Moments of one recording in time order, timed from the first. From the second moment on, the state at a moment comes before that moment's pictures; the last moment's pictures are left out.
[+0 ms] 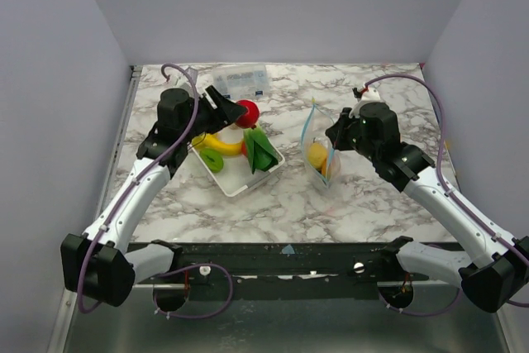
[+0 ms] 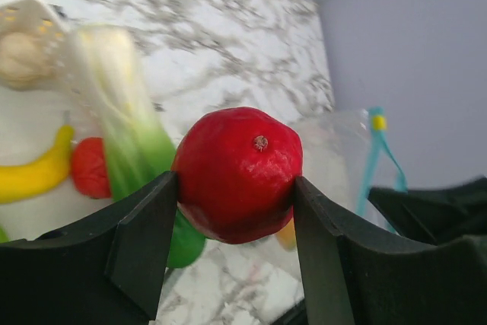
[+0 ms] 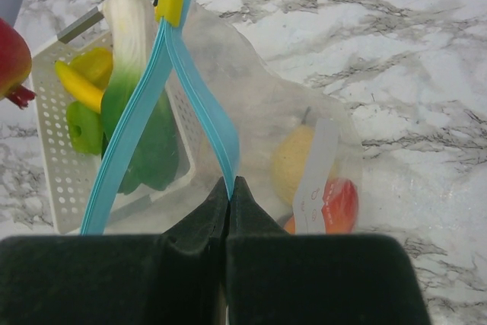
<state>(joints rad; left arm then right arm) -0.30 1.17 1.01 -0.17 0.21 -0.79 0.55 1.08 1.02 -0.38 0.14 0.40</state>
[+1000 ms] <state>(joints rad) -0.67 1.43 1.17 0.04 0.58 -0.71 0.55 1.06 1.02 -0.38 0.10 0.42</state>
